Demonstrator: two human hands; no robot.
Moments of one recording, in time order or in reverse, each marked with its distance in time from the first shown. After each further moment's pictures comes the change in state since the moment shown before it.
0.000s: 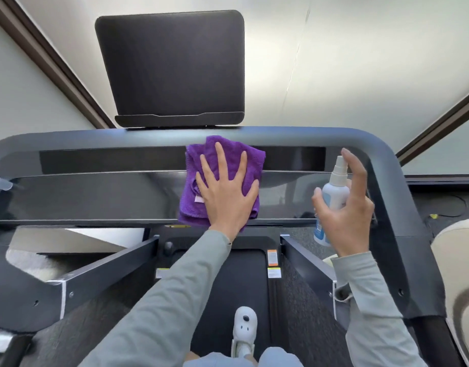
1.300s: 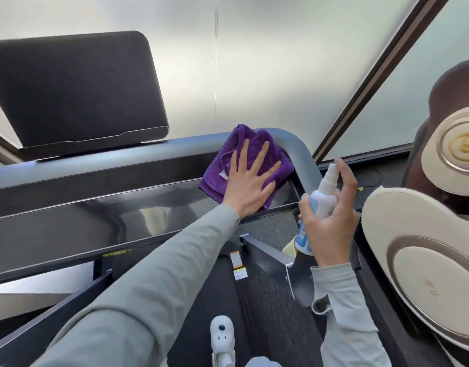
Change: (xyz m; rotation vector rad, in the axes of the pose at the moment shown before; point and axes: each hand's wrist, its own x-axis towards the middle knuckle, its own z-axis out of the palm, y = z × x) left_hand 0.022 0.136 0.023 -0.045 -0.173 0.719; right_hand -0.026 -0.011 -0.076 -0.160 0.332 0.130
